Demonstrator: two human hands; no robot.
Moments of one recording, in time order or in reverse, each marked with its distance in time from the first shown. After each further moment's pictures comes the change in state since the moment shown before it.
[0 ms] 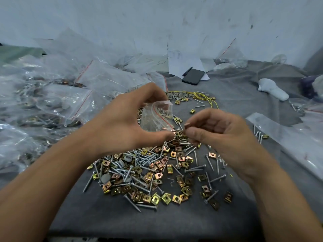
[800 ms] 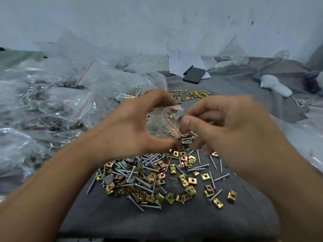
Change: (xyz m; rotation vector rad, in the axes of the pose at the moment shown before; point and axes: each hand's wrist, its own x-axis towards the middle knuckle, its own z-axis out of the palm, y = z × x) left_hand 0.001 0.001 0.008 -0.042 -0.056 0.039; right_hand -0.008 -0.056 0.027 -0.459 0.198 0.057
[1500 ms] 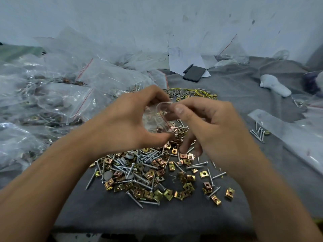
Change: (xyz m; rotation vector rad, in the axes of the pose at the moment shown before) left_hand 0.000 0.000 -0.005 0.043 0.024 -0.075; right_hand 0.009 0.019 0.020 0.181 -0.080 -0.093
